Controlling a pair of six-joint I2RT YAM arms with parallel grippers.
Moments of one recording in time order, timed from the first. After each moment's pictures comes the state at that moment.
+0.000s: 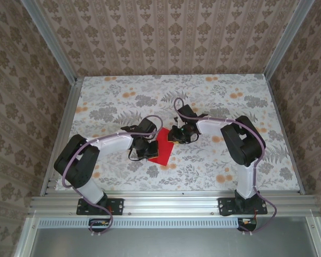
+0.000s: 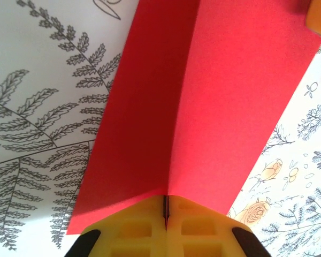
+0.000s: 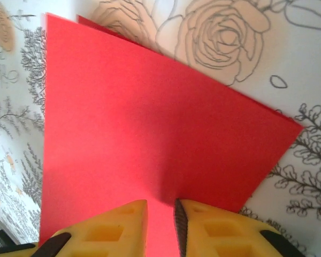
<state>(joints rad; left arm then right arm) -0.72 1.64 0.90 -0.53 0.30 -0.78 0.51 1.97 1.18 -0.34 -0.46 0.66</state>
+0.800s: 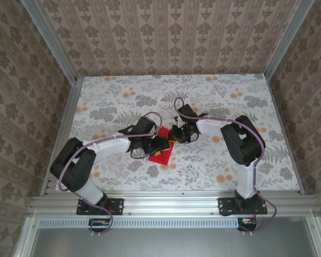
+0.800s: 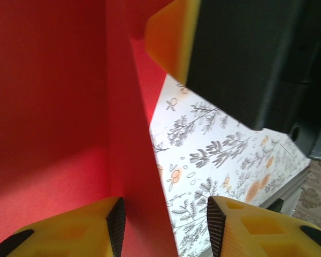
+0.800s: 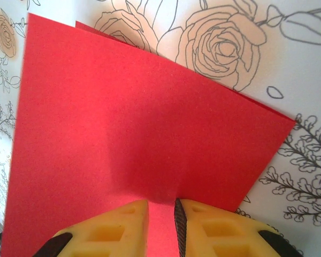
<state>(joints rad) -0.72 1.58 0.84 -0.22 0.48 -0.95 0.51 1.97 1.18 -0.34 -0.45 0.67</state>
